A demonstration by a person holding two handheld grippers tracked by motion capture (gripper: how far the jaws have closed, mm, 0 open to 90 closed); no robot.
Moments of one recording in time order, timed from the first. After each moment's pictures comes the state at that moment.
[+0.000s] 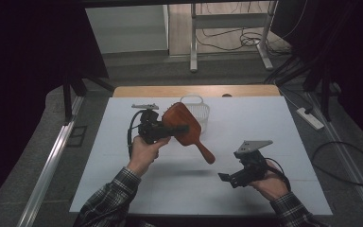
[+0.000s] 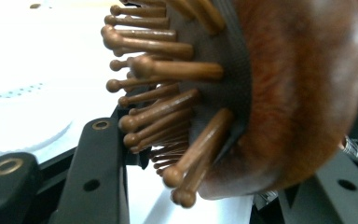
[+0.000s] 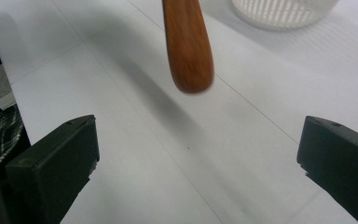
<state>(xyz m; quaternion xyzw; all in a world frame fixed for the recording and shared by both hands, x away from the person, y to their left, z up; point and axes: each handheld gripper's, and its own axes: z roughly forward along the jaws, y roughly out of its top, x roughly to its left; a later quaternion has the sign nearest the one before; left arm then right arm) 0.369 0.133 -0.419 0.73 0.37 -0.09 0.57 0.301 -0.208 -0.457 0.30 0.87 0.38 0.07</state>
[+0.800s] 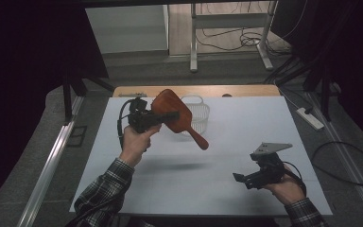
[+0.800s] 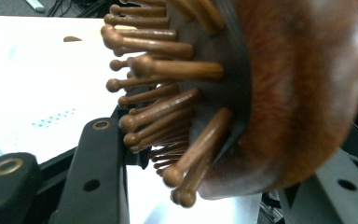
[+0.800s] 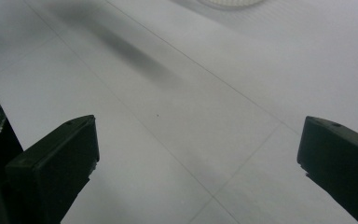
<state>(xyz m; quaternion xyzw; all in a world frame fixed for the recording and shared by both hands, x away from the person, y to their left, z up) 0.382 0.160 -0.395 0.71 0.39 -0.07 0.58 0.291 -0.248 -0.452 0.34 0.85 0.38 0.09</state>
